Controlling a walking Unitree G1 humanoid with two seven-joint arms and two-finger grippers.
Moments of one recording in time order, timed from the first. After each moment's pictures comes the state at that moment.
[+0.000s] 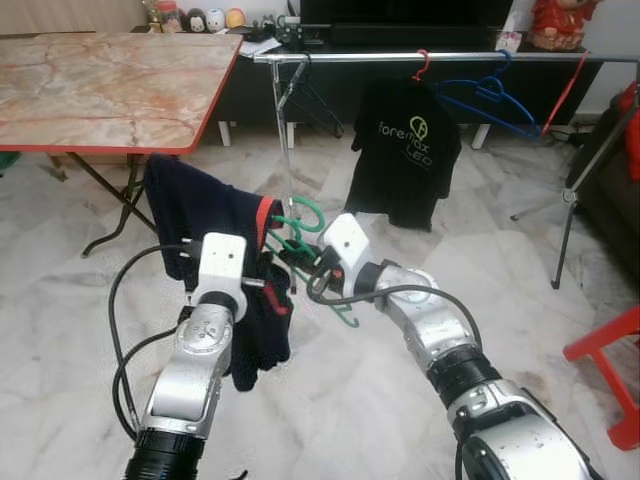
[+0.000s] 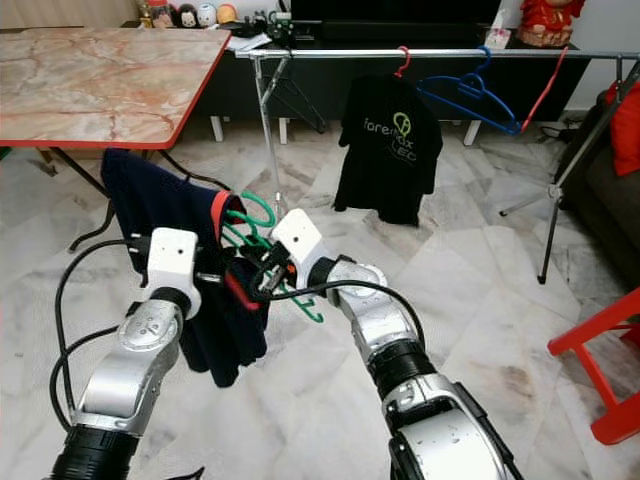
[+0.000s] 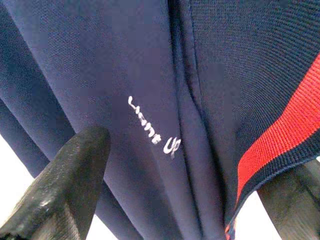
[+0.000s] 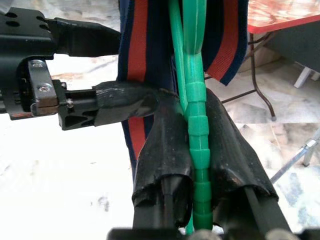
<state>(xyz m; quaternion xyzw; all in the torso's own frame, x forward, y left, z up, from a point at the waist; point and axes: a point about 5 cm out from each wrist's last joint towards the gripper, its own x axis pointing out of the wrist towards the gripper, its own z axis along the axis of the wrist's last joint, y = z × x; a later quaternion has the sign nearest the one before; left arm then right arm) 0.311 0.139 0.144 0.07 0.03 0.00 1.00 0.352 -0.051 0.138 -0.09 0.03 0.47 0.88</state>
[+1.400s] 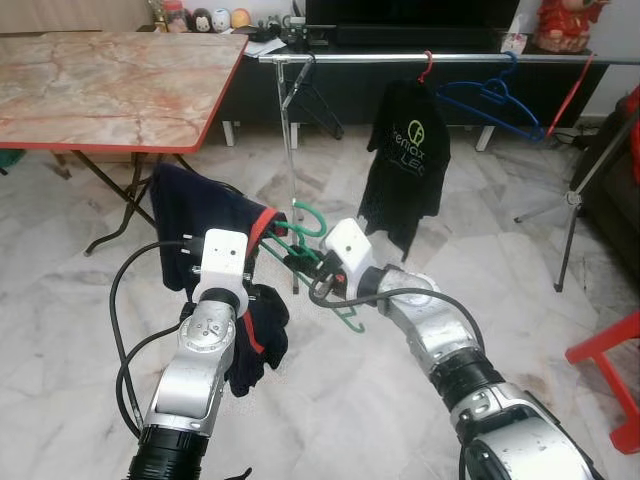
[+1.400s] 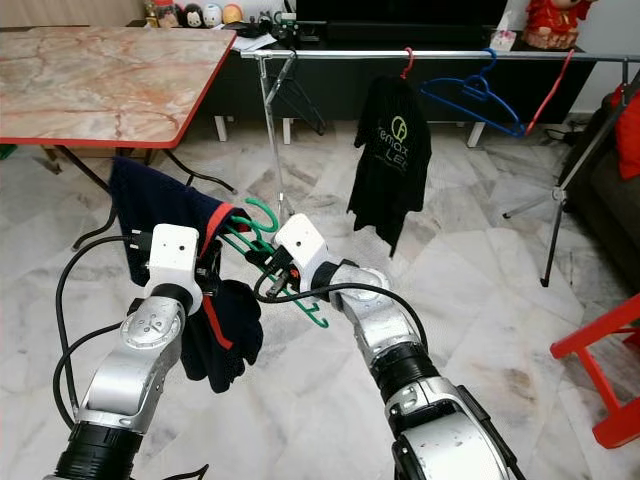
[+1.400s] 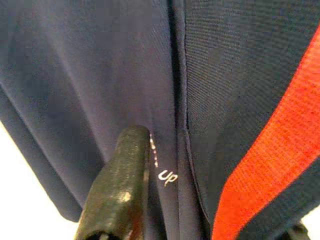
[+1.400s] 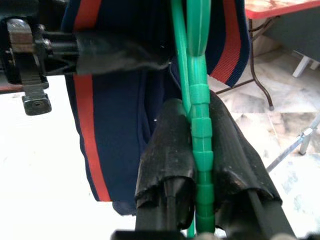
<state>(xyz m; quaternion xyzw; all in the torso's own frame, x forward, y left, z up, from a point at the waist) 0.312 0.136 0.148 0.08 0.02 0.00 1.00 0.353 -0.060 0.131 -0.10 0.05 0.46 0.88</state>
